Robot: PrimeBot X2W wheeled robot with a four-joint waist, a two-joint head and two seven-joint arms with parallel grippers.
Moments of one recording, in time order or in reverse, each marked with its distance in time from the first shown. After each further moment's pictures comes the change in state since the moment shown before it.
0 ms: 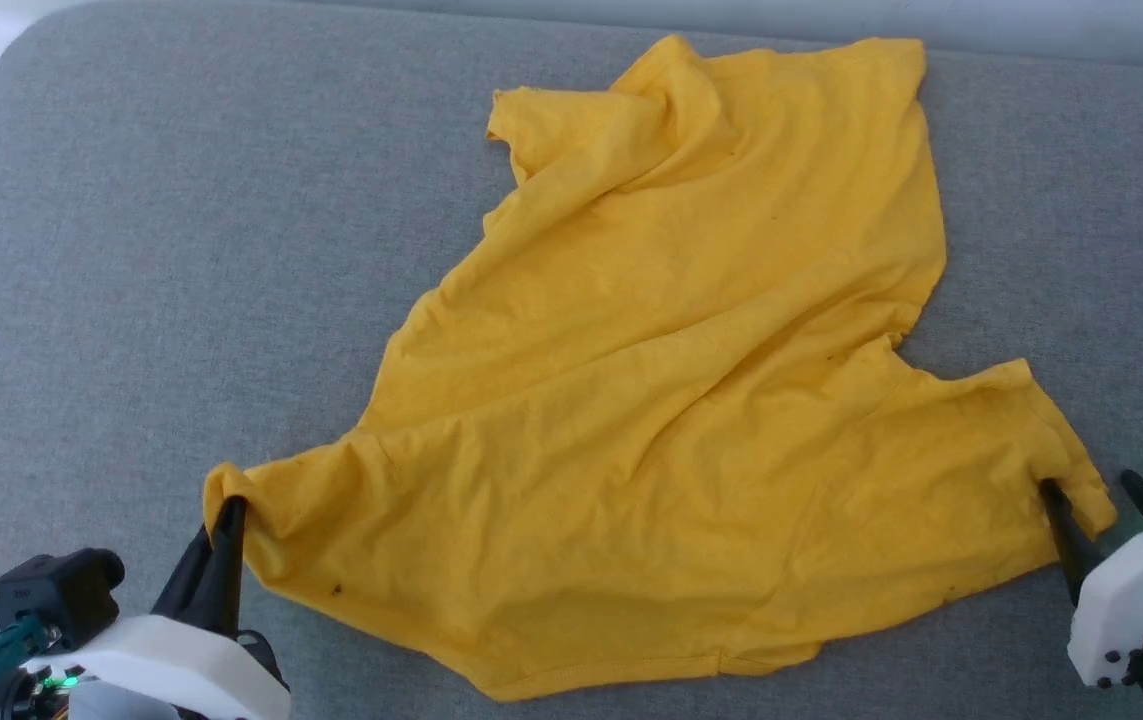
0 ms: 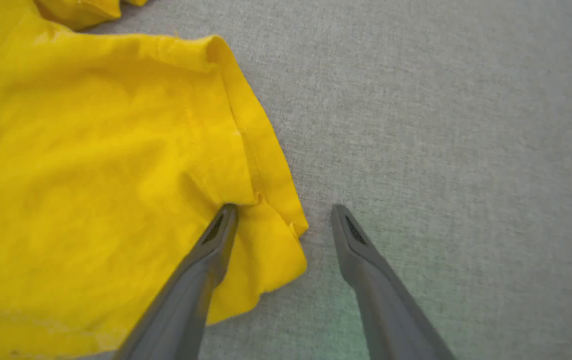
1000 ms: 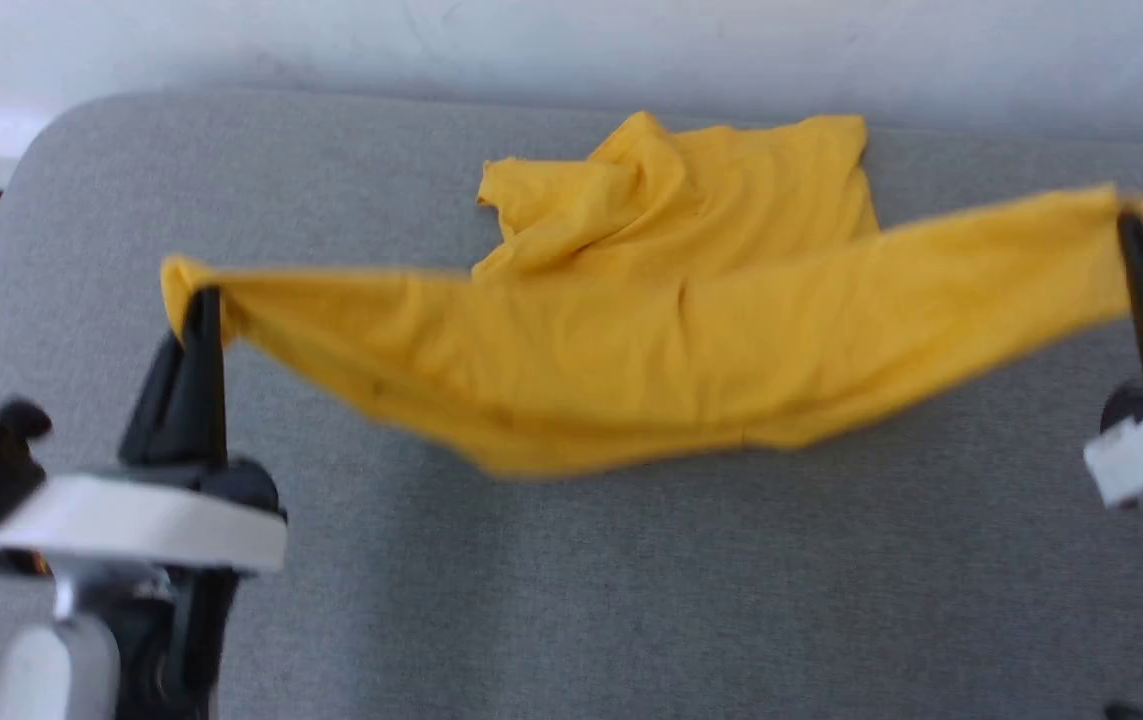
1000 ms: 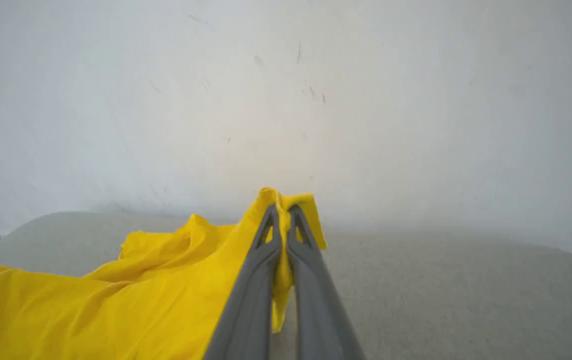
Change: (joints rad) left arm -0.253 -0.082 0.016 -0.052 -0.092 -0.033 -0.107; right arm -0.243 0.148 -0.043 -0.252 0.112 0.000 -0.015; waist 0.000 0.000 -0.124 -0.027
